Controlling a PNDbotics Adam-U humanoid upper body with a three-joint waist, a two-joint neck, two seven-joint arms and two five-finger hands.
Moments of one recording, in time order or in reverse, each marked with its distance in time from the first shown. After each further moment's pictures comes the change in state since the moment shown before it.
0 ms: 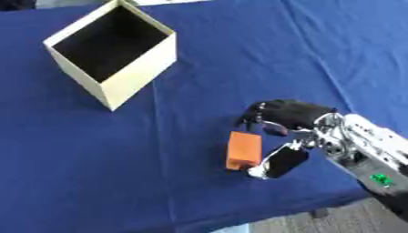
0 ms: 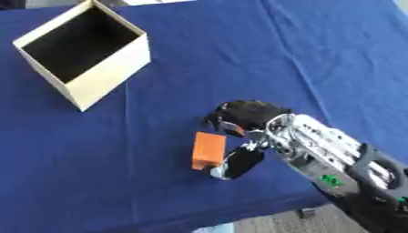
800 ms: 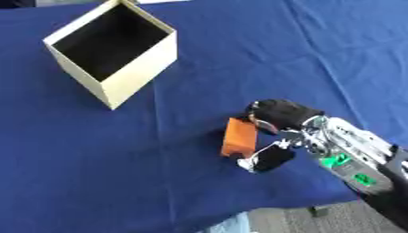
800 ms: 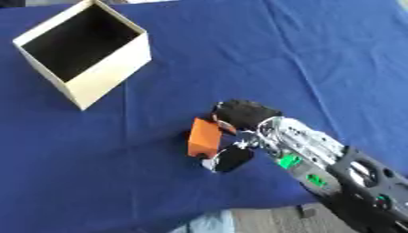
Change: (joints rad) left arm -0.002 -0.004 0.000 0.000 0.009 0.000 0.000; right arm -0.021 0.029 0.000 0.007 -0.056 0.022 -0.102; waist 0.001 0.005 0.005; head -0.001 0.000
